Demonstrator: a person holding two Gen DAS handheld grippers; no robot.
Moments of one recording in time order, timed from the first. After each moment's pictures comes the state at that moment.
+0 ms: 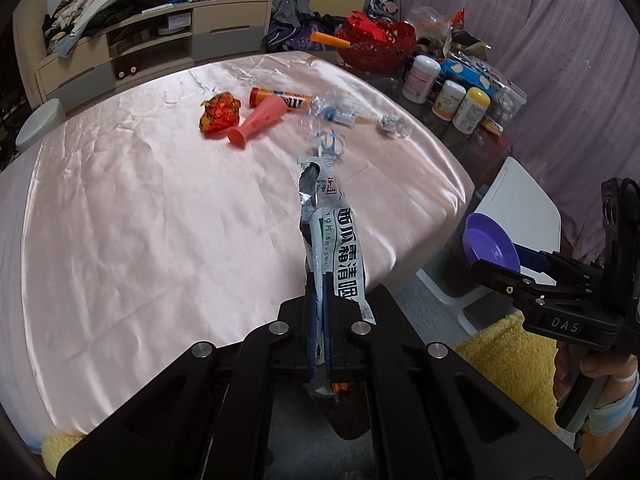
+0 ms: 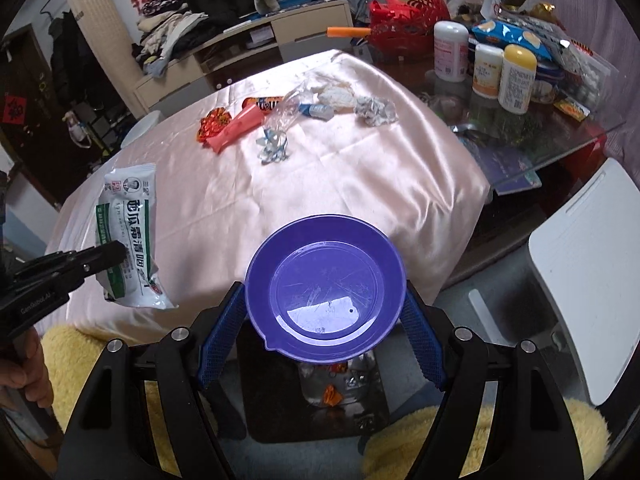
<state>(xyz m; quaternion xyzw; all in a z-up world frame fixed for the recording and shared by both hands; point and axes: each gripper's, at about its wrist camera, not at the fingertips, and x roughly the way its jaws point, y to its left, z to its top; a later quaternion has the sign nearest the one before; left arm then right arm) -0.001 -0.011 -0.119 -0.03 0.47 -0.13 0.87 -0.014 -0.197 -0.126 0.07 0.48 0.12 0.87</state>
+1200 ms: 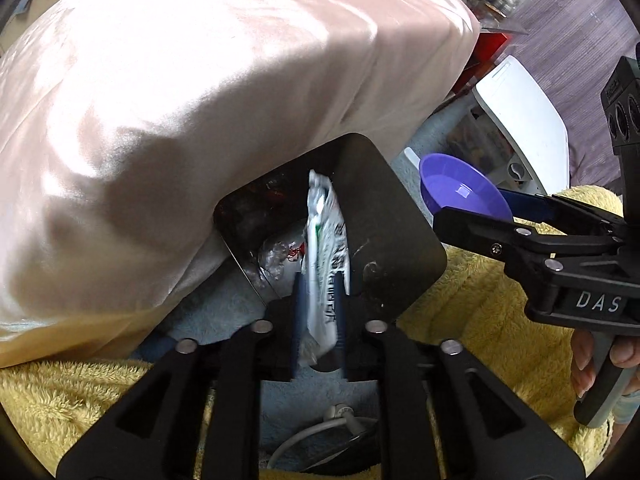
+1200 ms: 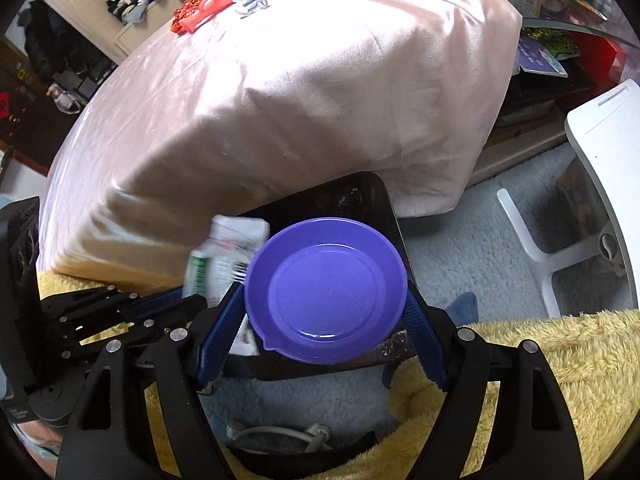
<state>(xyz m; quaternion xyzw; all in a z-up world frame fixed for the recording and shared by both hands) -0.031 -0.055 -0.240 -0.01 0.60 -0.16 0.78 -0.039 -0.182 -0.219 0.09 0.59 0.12 0.79</state>
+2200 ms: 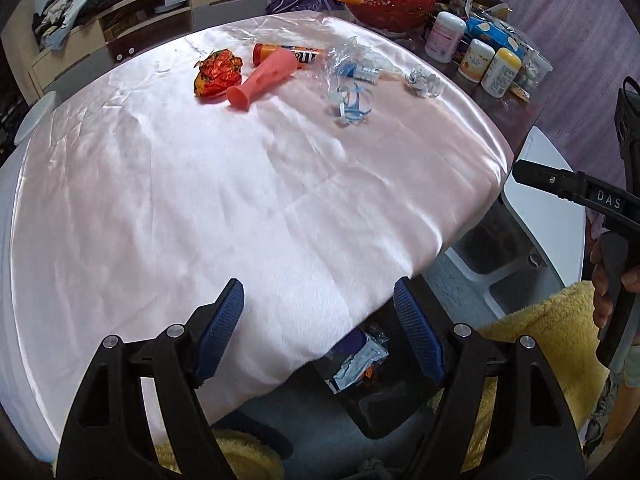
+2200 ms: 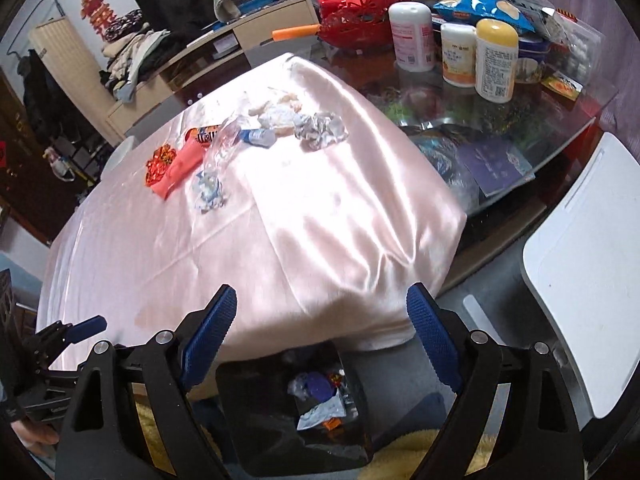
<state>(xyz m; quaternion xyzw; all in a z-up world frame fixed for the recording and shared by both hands) 0.045 -0.013 -0.154 0.00 0.51 -0.12 0.85 0.066 -0.240 -0.138 0.12 0.48 0.09 0.86</state>
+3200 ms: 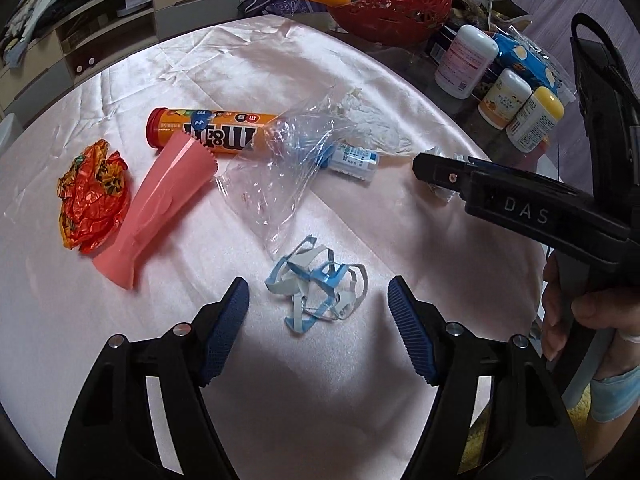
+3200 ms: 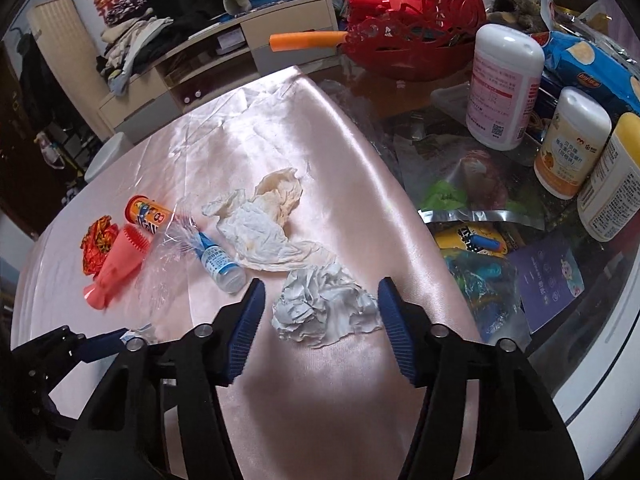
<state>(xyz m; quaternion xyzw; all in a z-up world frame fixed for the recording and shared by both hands) 0.211 -0.075 -0.177 -0.01 0.52 -0.15 0.84 0.236 -0.213 -0.166 0.07 0.48 0.10 0.87</state>
